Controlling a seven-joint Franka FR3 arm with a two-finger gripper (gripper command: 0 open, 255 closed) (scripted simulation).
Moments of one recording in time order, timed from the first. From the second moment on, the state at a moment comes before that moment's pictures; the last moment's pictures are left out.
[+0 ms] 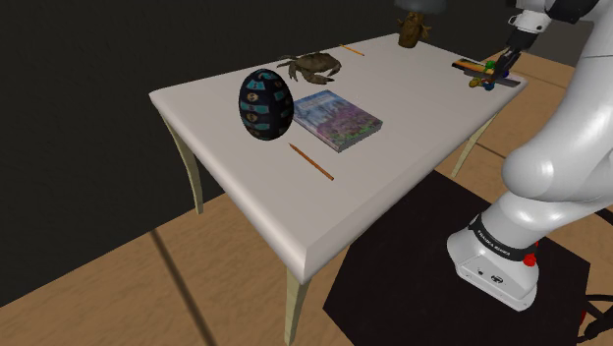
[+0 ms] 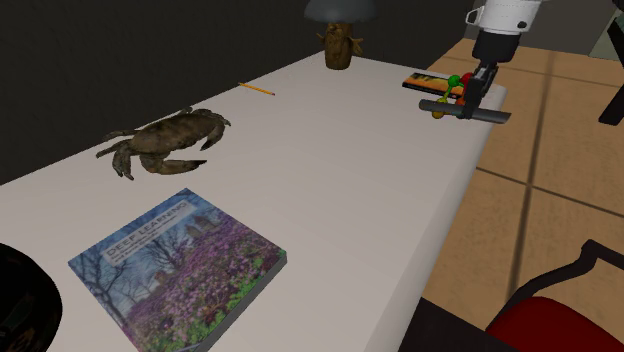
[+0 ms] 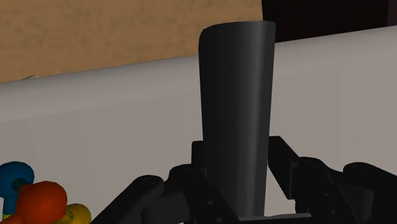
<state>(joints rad) -0.66 0.43 -0.58 -1.56 0.27 1.83 -1.19</state>
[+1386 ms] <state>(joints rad) -0.67 0.52 -0.55 -1.68 0.33 2.03 -1.24</state>
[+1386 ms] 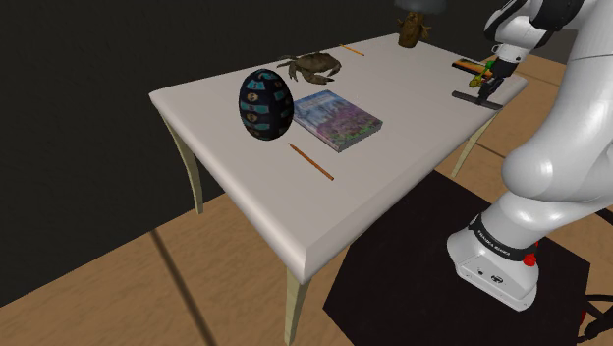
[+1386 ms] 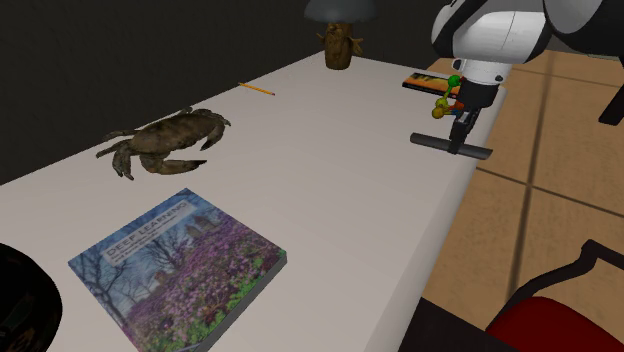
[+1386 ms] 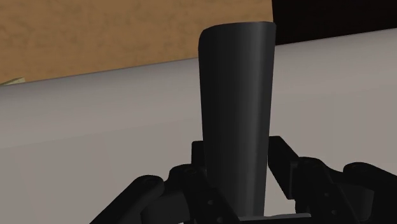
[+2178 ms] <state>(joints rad) -0.67 0.51 -0.56 -1.66 0.32 2.00 -1.22</state>
